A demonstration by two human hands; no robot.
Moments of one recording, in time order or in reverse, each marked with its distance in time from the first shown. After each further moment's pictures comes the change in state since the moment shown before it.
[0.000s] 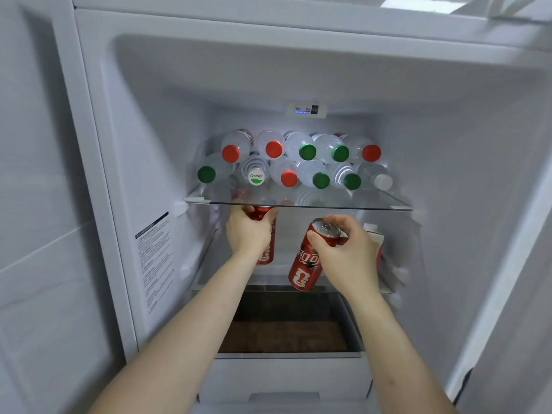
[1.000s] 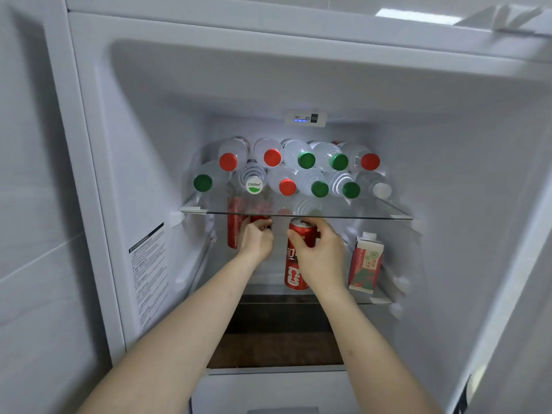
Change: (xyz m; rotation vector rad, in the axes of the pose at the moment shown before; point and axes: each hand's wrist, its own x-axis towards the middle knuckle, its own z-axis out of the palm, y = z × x) left_hand 0.054 -0.047 0.043 0.176 -0.335 0.010; right_hand 0.036 0.029 0.057 -0.089 0.024 -0.117
